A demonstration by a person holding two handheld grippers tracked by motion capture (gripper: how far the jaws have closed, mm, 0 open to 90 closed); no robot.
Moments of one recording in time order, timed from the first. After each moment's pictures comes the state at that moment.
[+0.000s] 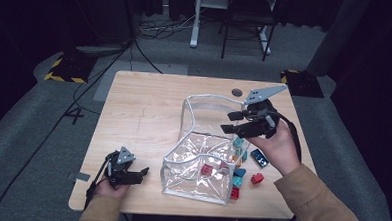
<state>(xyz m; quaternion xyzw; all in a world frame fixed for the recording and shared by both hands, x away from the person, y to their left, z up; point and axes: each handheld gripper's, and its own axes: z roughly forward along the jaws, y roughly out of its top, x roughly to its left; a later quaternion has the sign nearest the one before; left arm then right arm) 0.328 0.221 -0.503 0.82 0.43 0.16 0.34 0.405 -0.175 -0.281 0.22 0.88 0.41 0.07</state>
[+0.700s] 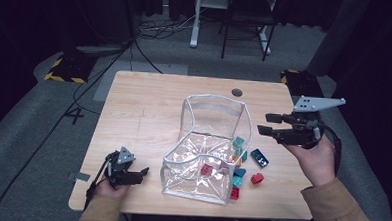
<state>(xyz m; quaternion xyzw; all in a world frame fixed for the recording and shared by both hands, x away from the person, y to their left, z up) 0.328 0.221 -0.503 0.82 0.43 0.16 0.34 0.376 -0.265 -0.274 0.28 0.84 0.45 0.13</state>
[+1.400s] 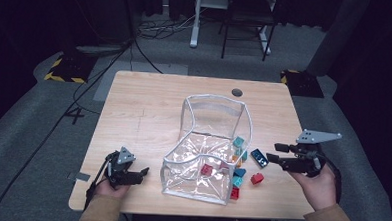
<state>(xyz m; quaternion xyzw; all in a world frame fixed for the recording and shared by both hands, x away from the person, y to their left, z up) 0.328 0.221 -0.503 0.82 0.43 0.16 0.34 0.351 -0.307 -0.363 0.35 0.84 0.41 0.12</state>
